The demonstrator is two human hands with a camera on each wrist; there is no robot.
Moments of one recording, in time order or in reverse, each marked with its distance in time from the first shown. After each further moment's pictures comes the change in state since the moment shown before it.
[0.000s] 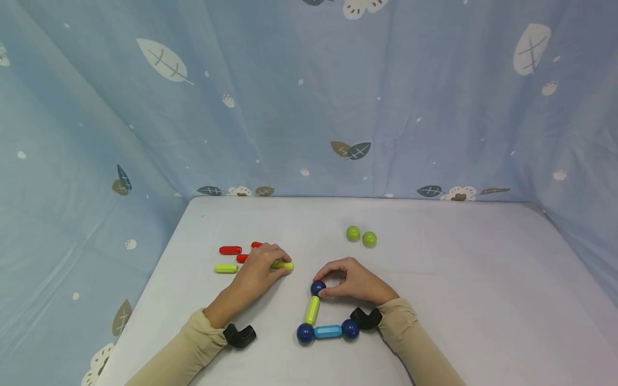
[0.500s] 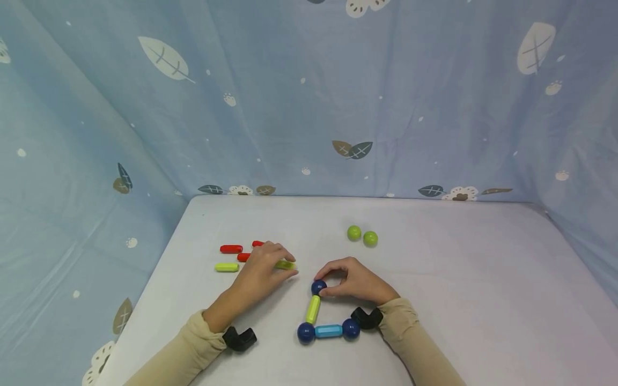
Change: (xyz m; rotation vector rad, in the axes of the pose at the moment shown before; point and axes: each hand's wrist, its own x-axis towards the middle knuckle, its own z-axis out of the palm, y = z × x) left_hand -0.004 0.017 -0.008 -0.006 0.020 0.027; right_hand 0.001 0.002 0.000 -0.014 -0.001 -0.013
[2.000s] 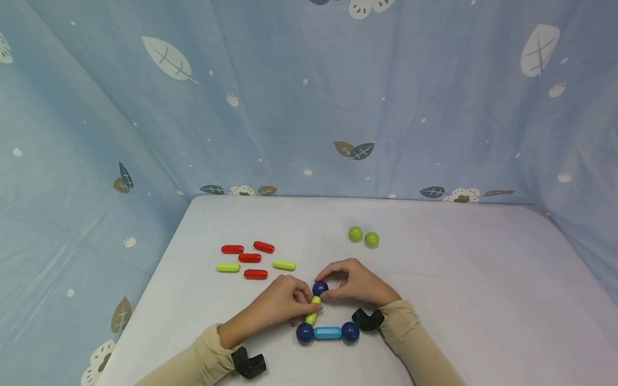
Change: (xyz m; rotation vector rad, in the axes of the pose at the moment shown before) left_hand -0.018 0.031 0.025 -0.526 -0.407 -0.204; right_hand -0.001 -0.001 0.000 -0.009 0.001 0.008
